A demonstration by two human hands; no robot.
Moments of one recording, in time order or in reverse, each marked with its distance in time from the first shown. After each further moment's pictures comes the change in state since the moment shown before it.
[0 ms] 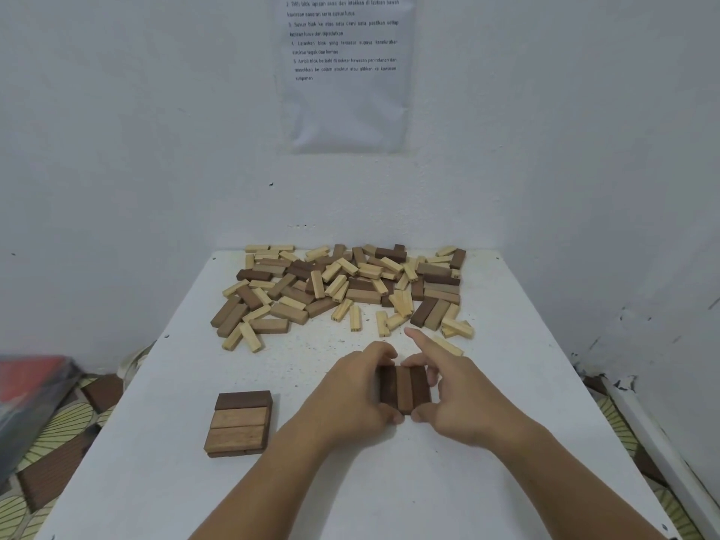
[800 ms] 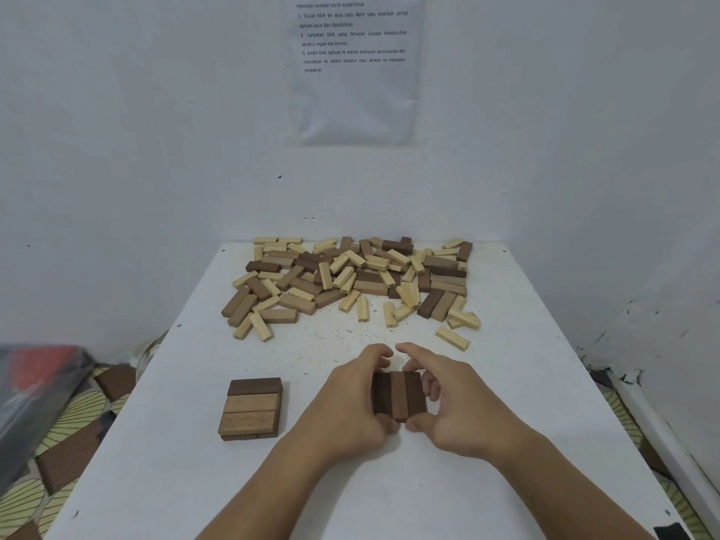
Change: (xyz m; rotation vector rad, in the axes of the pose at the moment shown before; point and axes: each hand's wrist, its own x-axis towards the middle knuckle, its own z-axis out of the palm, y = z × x) left_hand -0.035 -0.002 0.002 -0.074 0.029 -0.015; right_hand -0.014 -0.003 0.020 -0.046 0.027 -0.106
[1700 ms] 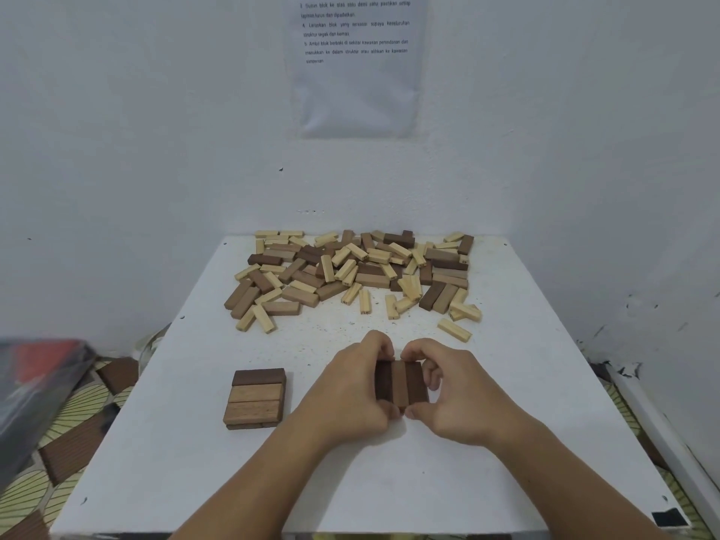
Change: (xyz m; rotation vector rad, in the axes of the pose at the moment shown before) left_hand 0.002 0.010 -0.012 0.068 0.001 0.032; right_hand -0.002 -0.008 -0.002 0.016 0.055 0.017
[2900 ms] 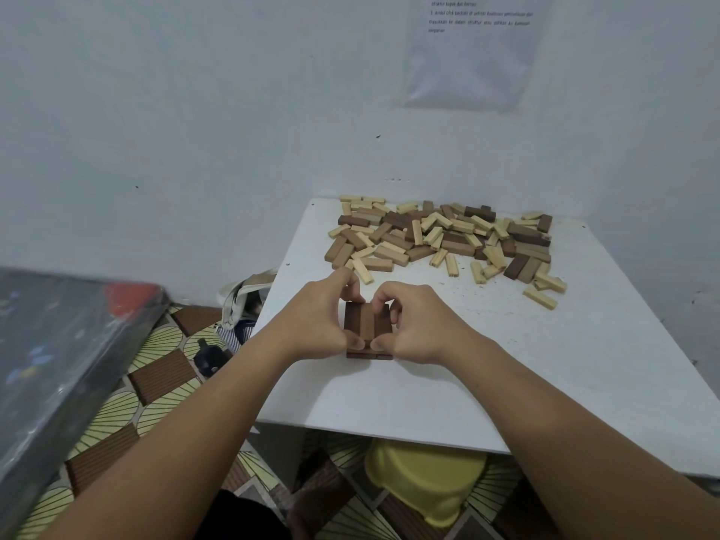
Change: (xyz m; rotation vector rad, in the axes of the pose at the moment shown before) left_hand -0.085 -0.096 -0.140 0.060 0.067 -0.133; right_hand 0.047 -0.160 0.097 -0.061 -0.112 -0.086
